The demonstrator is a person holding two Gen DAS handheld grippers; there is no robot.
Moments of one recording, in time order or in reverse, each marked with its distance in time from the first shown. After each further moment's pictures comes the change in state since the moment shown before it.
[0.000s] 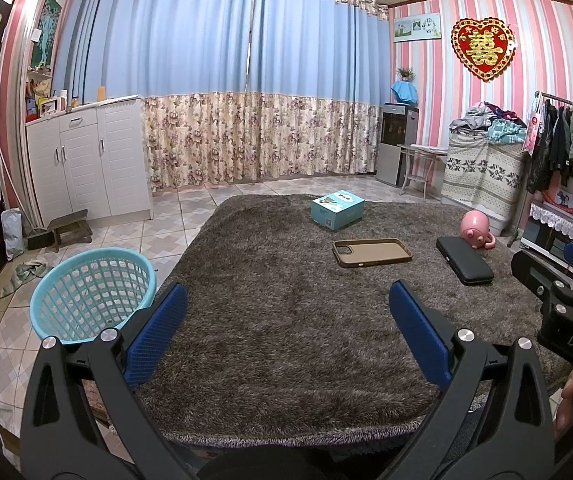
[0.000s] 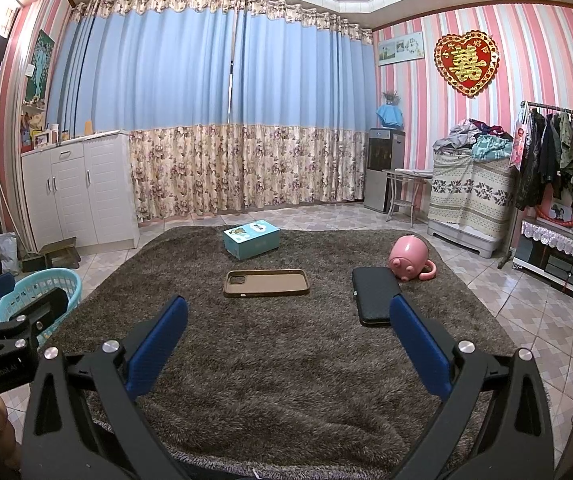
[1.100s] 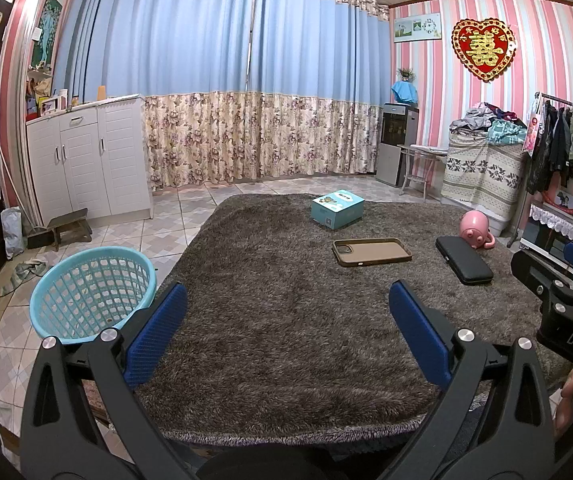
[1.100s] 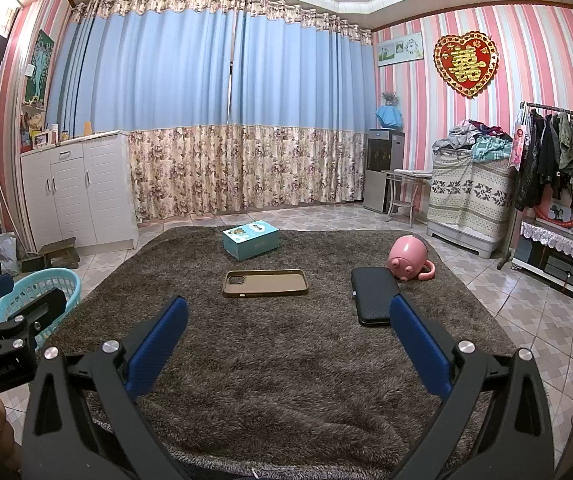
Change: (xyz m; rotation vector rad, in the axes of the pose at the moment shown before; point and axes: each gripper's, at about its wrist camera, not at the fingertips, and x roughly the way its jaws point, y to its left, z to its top) left arm 0.000 0.000 0.000 0.001 -0.001 0.000; right arm 0.000 -0.001 -0.002 0.002 -0.002 0.000
